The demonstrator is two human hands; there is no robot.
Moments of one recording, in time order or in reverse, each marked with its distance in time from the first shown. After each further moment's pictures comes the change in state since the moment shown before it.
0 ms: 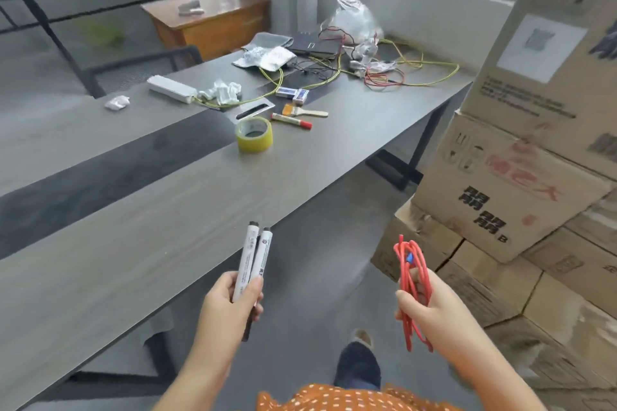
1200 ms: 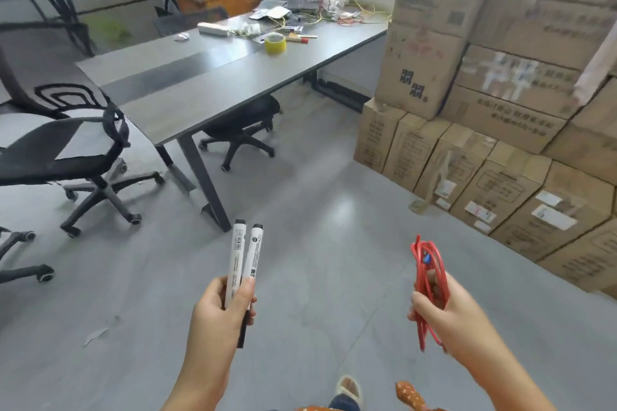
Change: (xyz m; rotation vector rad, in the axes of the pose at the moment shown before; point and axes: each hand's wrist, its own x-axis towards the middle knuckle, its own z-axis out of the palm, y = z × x) left_hand -0.640 -0.233 -0.323 -0.078 -0.025 0.069; right_hand -0.717 0.216 0.199 0.154 0.170 0.040
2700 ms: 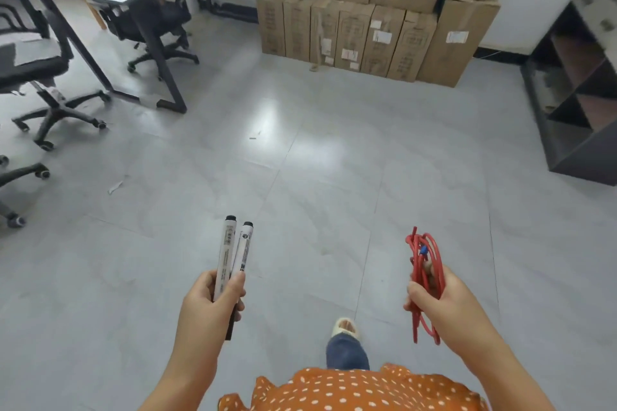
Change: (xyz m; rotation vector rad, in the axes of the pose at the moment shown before) left_hand -0.749 -0.243 -0.564 0.214 -0.397 -0.037; right_hand -1.023 0.275 0.232 0.154 0.302 0.274
